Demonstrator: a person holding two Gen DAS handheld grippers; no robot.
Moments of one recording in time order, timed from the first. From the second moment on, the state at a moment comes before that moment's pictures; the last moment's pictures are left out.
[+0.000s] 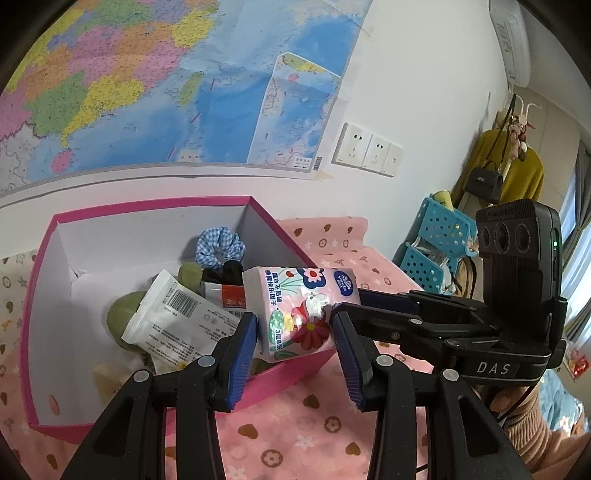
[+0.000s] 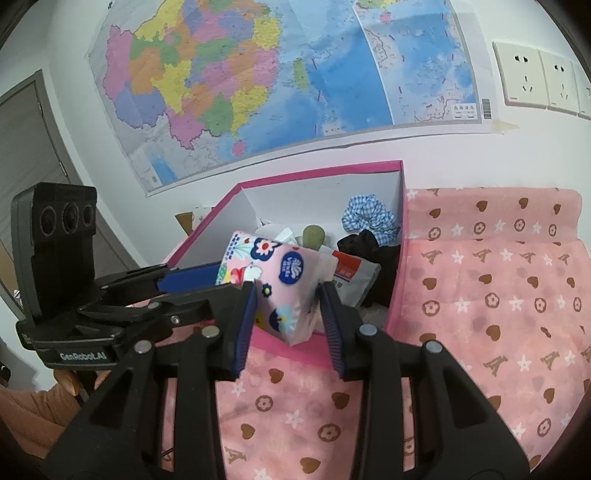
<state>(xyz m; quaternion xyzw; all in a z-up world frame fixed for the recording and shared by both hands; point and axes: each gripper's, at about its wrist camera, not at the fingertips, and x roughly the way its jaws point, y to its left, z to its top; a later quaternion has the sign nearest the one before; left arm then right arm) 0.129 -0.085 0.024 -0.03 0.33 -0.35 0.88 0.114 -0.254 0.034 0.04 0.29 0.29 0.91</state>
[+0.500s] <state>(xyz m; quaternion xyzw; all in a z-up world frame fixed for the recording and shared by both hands) 0.139 -0.087 0.024 -0.03 0.34 -0.35 0.87 0.124 -0.254 0.037 0.04 0.29 0.28 0.91</state>
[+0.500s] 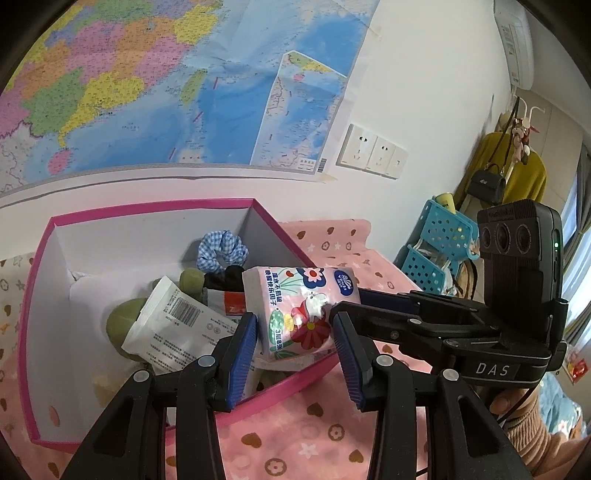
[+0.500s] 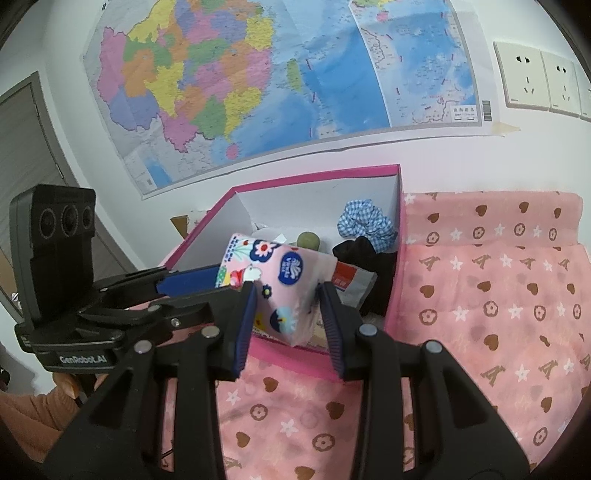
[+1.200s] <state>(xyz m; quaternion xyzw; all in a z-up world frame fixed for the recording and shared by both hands) 0.167 -0.086 0.009 -0.05 0.36 -0.35 0.86 0.147 -0.253 0.025 0.05 0.31 0.27 0.91</state>
